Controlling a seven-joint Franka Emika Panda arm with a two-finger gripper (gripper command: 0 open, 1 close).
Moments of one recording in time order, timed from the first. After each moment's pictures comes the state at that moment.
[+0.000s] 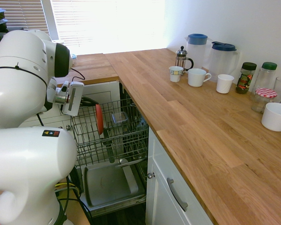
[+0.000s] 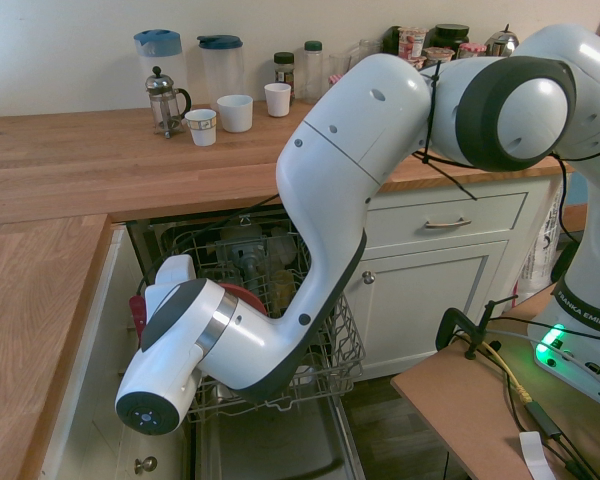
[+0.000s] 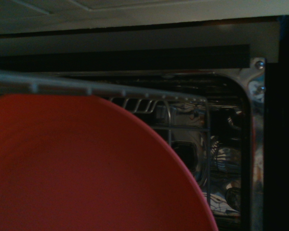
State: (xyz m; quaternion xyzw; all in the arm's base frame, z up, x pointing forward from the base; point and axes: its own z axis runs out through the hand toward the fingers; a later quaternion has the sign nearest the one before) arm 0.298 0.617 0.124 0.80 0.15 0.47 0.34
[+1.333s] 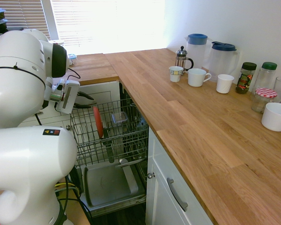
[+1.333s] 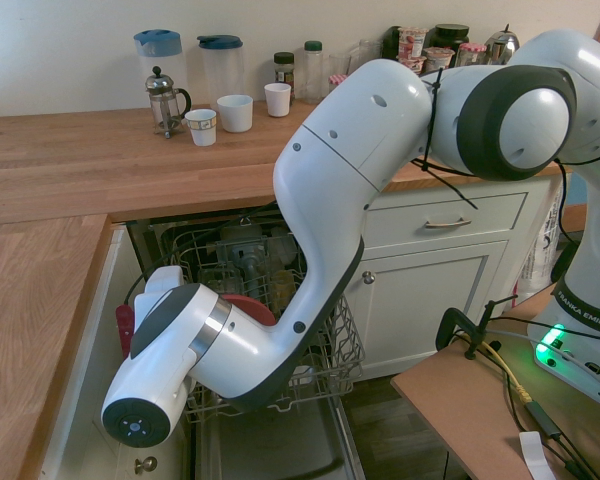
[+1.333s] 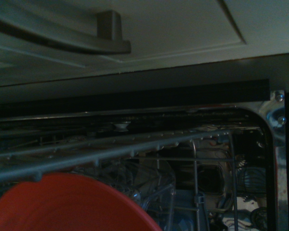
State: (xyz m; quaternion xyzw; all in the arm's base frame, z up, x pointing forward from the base) arm 0.270 0.646 0.147 0.82 0.15 0.47 0.28
